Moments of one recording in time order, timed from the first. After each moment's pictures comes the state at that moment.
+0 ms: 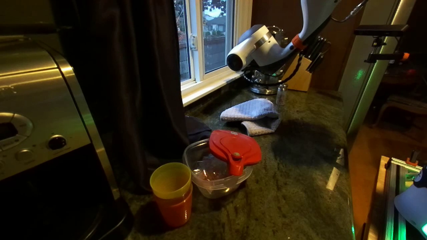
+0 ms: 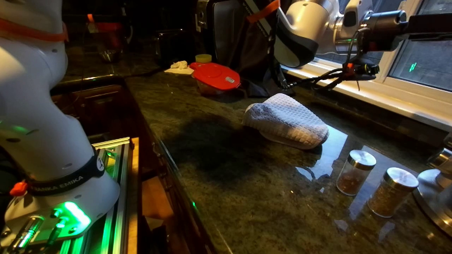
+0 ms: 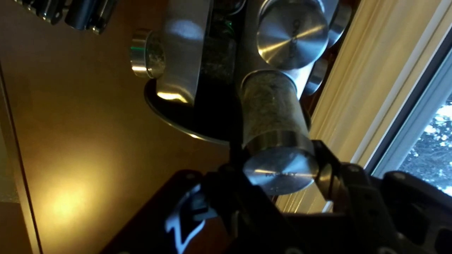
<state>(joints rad) -0.04 0.44 0.03 -1.75 -1.92 1.69 2.07</state>
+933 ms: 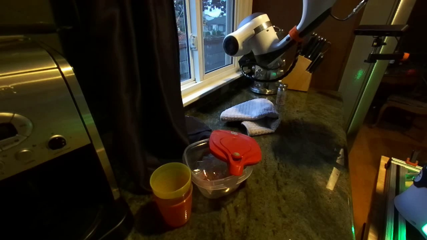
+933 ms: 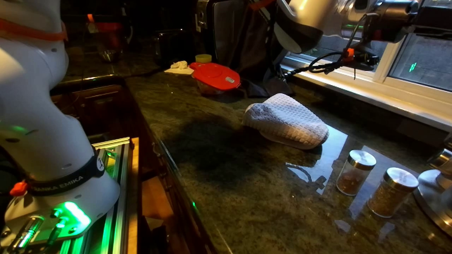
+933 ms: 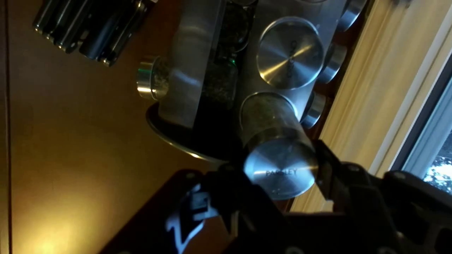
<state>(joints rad) -0.05 0.43 0.03 -1.68 -1.73 1.79 1.90</state>
